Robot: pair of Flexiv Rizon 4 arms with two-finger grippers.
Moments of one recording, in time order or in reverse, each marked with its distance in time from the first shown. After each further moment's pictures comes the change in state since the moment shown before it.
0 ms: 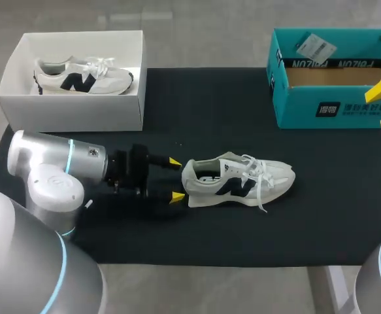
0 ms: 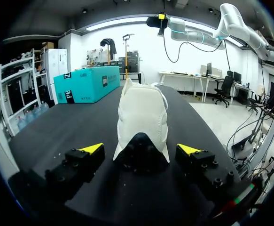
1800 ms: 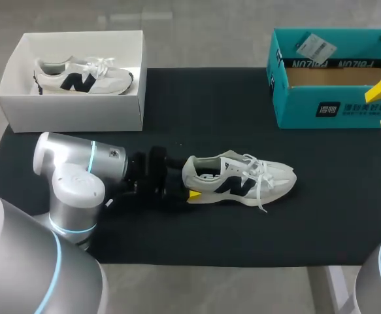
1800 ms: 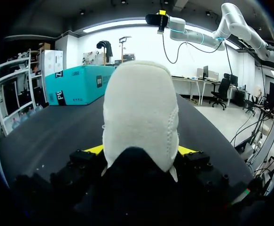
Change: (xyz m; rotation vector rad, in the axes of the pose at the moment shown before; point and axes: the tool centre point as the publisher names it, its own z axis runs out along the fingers) left arm -0.006 0.000 0.046 0.037 0.042 0.003; right arm 0.000 0.000 0.000 0.000 0.000 0.000
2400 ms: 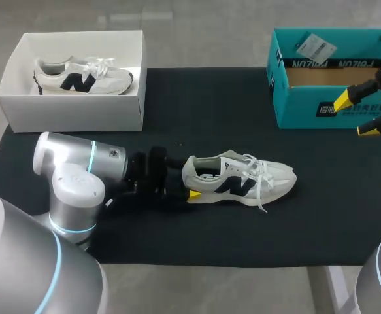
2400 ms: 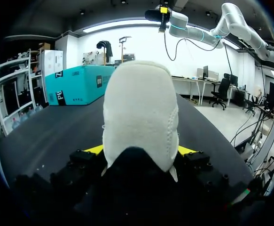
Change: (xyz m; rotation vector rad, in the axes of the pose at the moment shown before) left arm 0.000 0.000 0.000 0.000 0.000 0.000; right arm 0.014 -0.004 0.053 0.001 -0.161 0.034
